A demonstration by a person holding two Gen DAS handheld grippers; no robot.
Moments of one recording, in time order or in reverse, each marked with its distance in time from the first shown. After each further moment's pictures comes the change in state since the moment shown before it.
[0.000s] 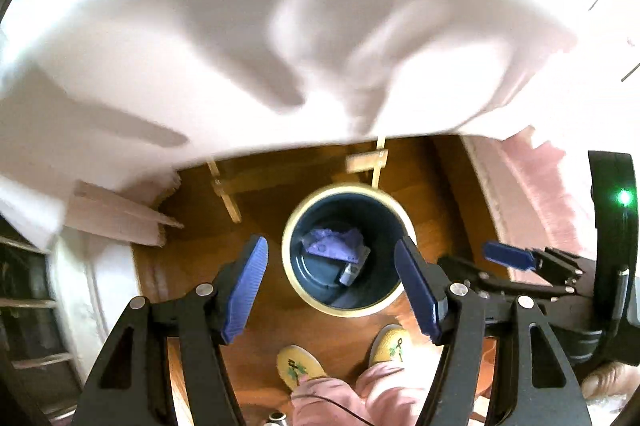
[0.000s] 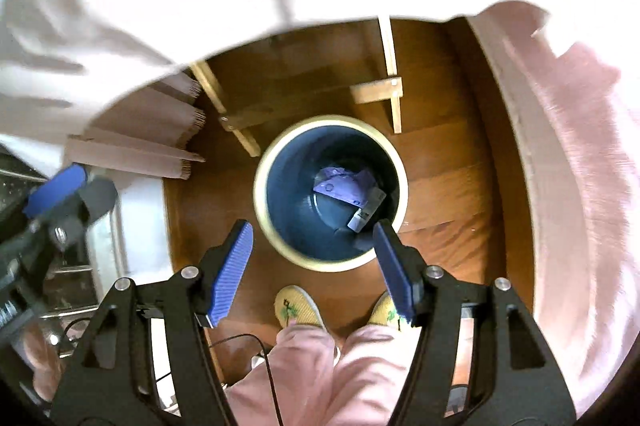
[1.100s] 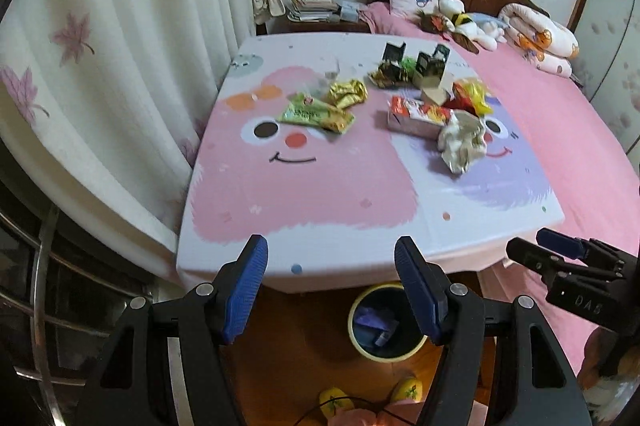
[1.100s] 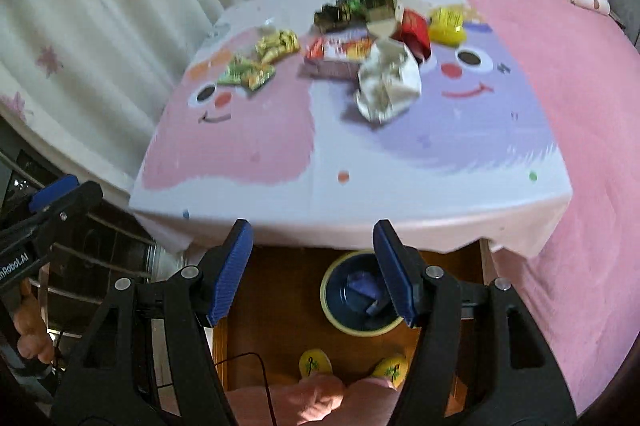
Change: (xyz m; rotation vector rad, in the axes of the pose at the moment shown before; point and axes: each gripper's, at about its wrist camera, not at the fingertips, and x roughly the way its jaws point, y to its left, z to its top) left arm -0.304 0.097 0.088 -0.091 -0.277 0.113; right arm -0.268 0.152 0.081 -0.175 -0.320 0.021
